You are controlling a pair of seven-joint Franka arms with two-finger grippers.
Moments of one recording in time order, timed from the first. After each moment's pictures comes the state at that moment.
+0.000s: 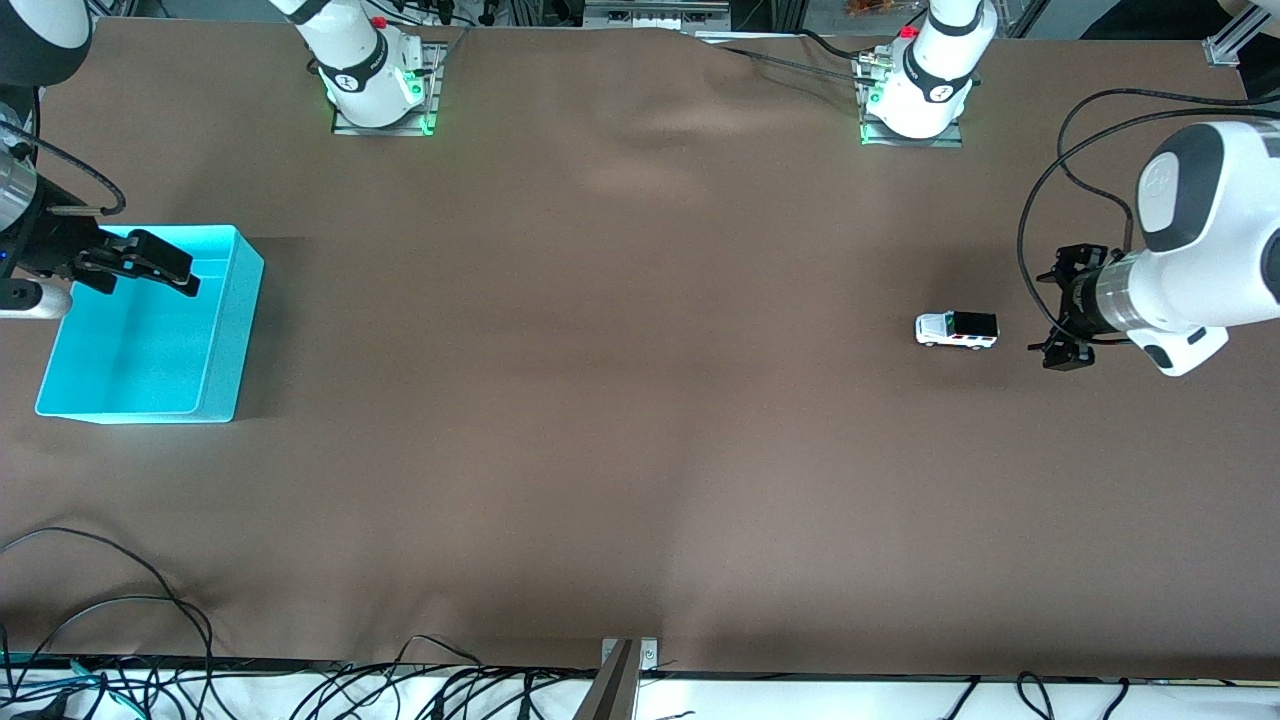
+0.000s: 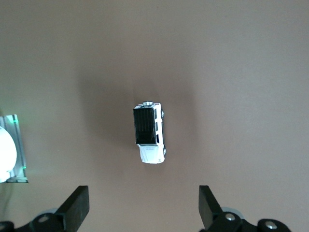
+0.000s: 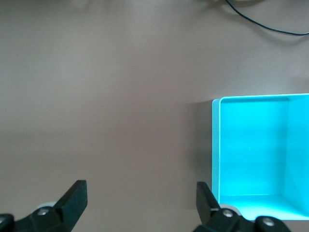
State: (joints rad) left arm 0.03 0.21 -0.02 -1.82 0.00 1.76 -1.46; right arm -0.11 0.09 0.13 -1.58 0.01 1.68 0.04
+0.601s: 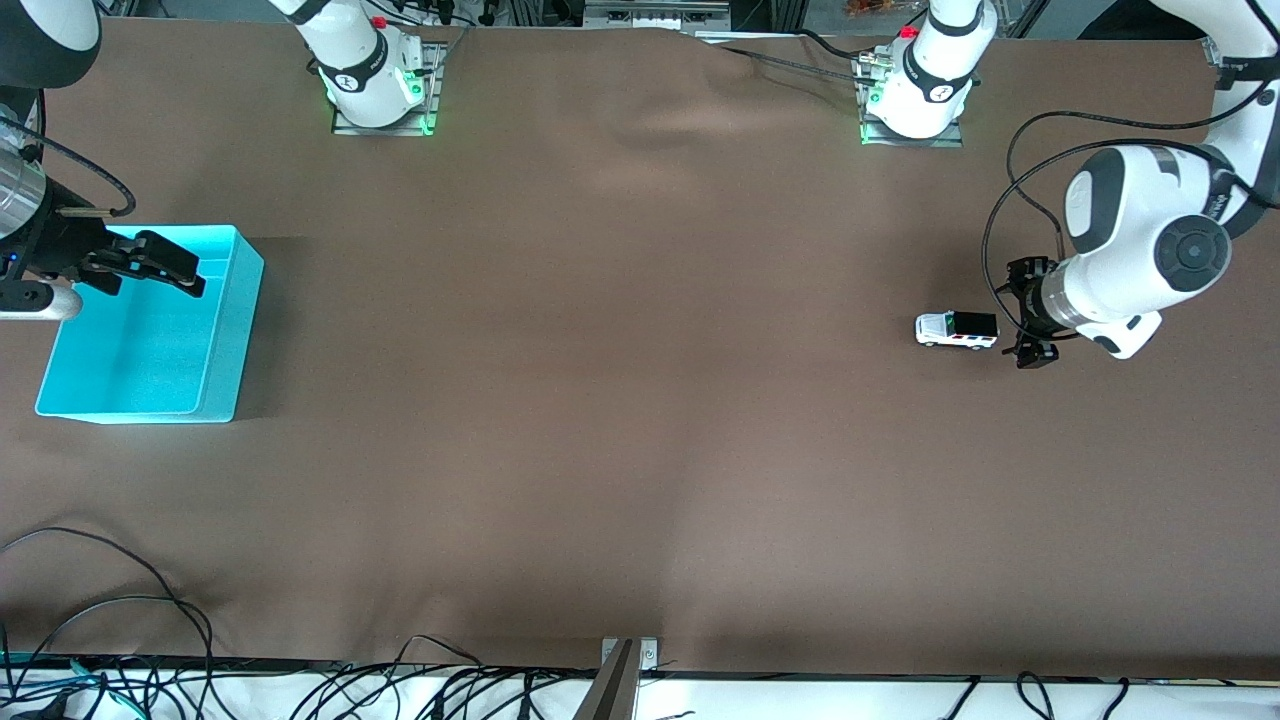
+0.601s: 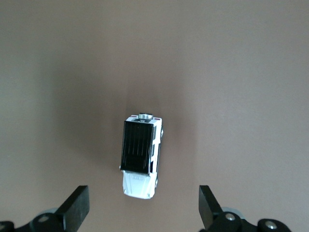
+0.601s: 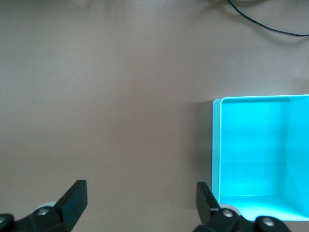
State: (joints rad) left arm 0.04 0.17 -0.02 -2.16 0.04 2.15 -1.63; right arm -0.11 0.09 0.13 -1.58 0.01 1.68 0.04
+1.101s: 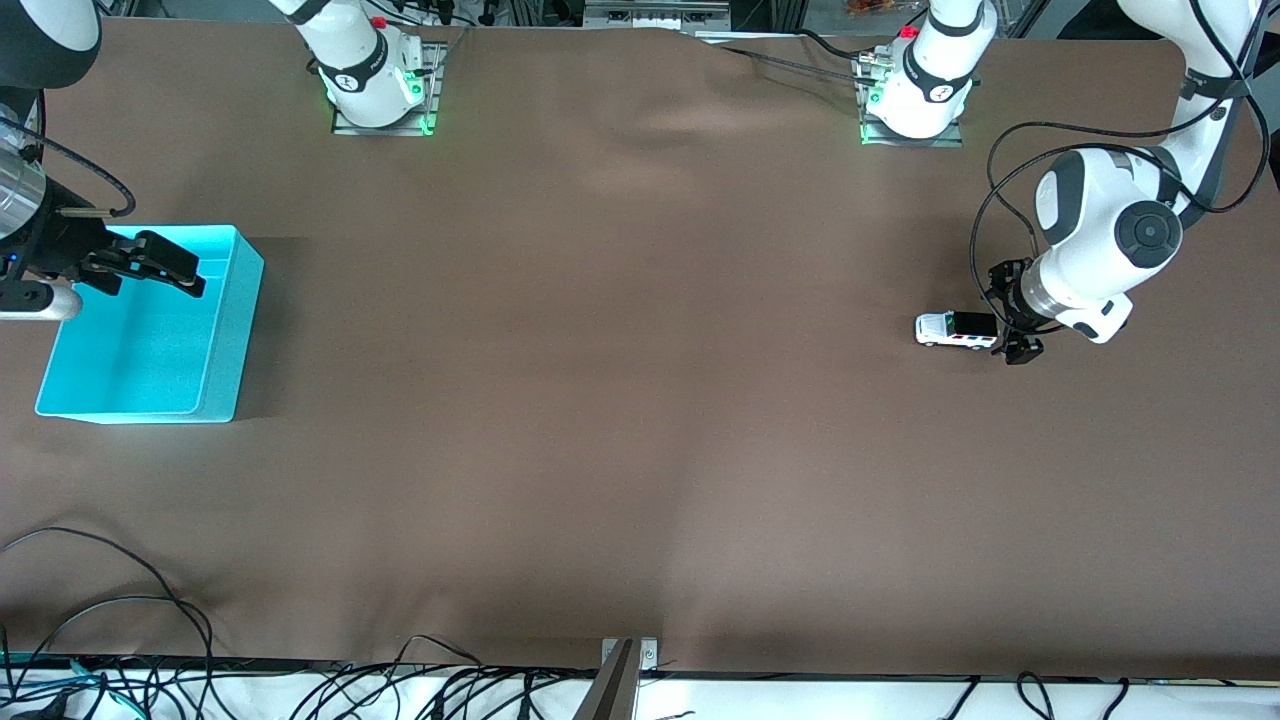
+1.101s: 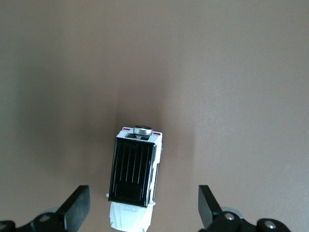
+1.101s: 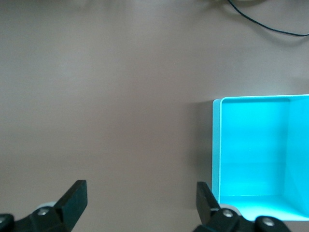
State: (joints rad) left arm 0.08 0.17 -0.02 -2.34 0.05 2.43 -1.64; right arm -0.11 0.09 0.13 -1.58 0.01 1.68 0.04
